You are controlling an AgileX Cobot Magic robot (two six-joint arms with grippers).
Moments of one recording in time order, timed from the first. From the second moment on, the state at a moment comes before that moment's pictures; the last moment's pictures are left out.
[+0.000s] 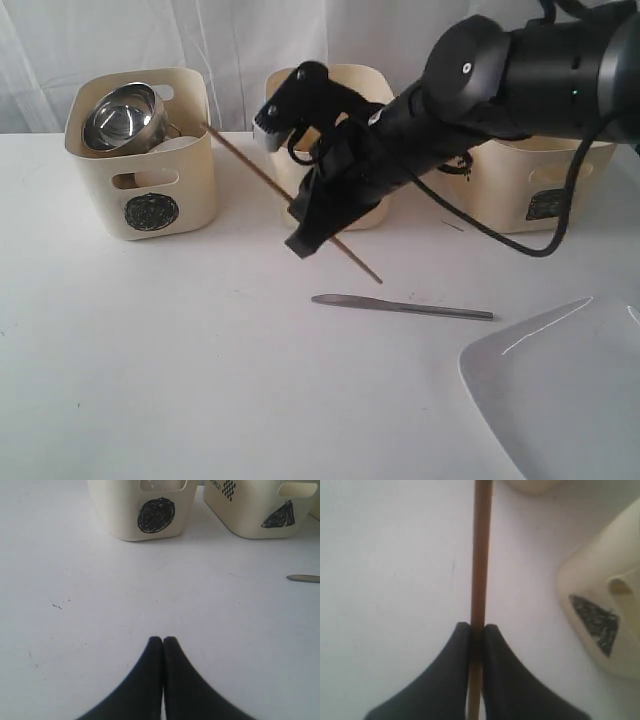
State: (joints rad) left arm -0.18 0.01 0.02 -0.26 0.38 0.11; right arm 0.42 1.72 -1.27 0.50 0.54 -0.93
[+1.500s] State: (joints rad) left arm -0.18 0.01 0.02 -0.26 0.38 0.11; right arm 0.34 2.11 -1.64 0.46 -0.29 -0.58
